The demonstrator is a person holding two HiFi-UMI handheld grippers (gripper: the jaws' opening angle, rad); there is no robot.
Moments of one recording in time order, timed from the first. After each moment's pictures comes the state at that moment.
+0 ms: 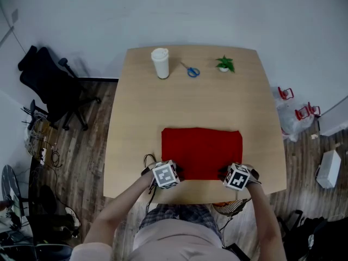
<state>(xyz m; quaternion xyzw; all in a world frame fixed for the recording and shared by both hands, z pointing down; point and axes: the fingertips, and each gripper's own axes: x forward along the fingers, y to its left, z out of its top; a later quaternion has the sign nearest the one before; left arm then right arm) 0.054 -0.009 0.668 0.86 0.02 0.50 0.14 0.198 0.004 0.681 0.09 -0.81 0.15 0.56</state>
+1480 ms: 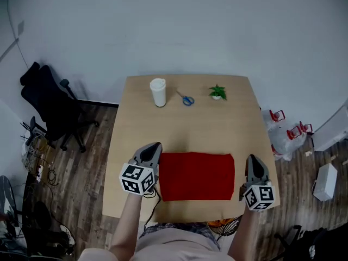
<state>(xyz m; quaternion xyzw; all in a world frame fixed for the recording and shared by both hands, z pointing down) -0.020 -0.191 0.413 0.89 -0.45 0.05 0.11 0.310 -0.109 0.408 0.65 -0.76 0.04 0.01</state>
